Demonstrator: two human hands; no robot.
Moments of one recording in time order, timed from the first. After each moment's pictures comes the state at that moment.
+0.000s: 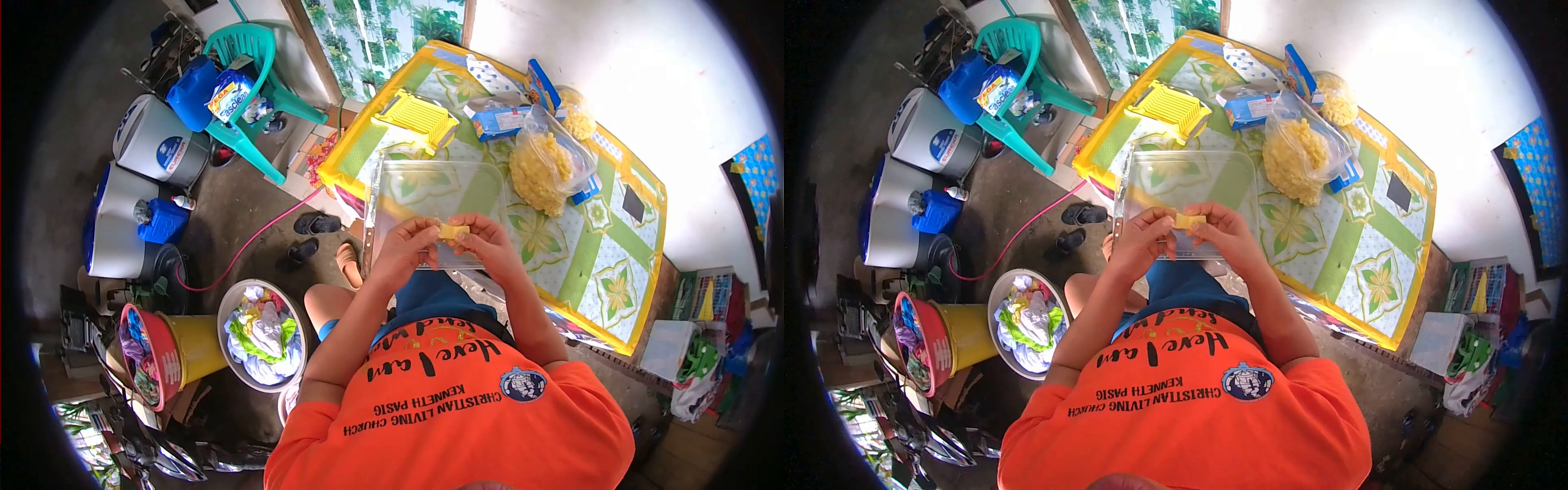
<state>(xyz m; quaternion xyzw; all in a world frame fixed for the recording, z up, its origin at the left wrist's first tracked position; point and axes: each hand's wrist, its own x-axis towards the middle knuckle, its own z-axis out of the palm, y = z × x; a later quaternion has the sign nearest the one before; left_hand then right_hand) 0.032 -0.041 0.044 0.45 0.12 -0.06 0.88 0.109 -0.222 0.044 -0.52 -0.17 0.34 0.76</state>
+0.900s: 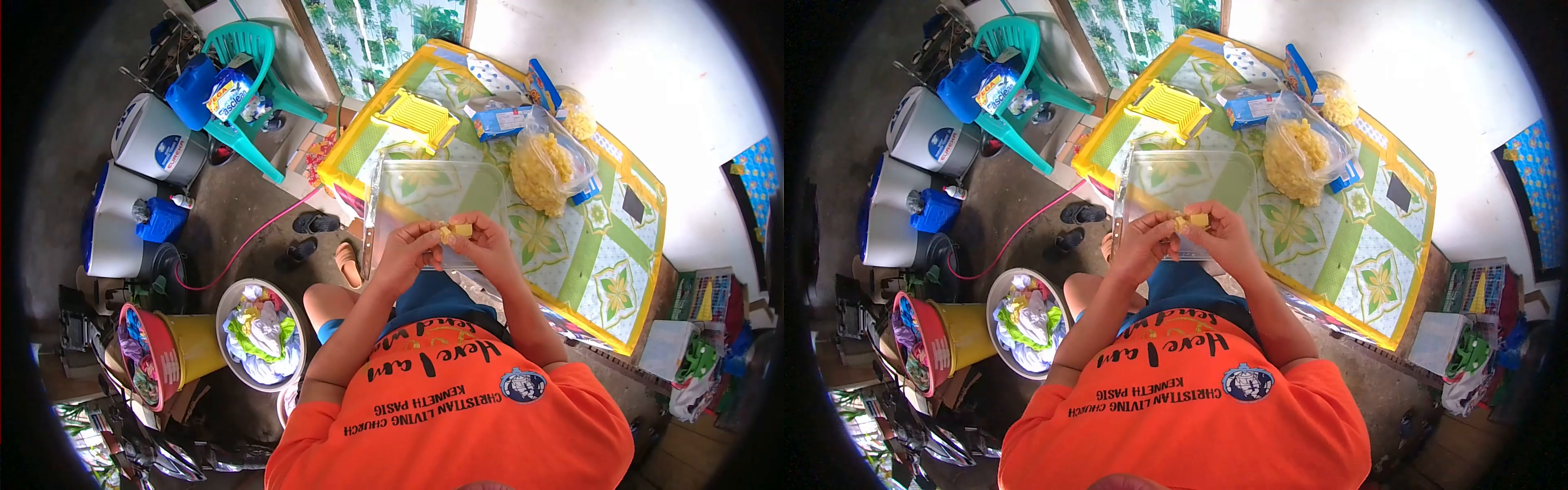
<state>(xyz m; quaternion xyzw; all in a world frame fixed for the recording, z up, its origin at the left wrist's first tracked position) 0.031 -0.046 0.043 0.41 0.12 -0.06 0.90 0.099 -0.213 0.055 -0.57 -0.18 0.27 0.76</state>
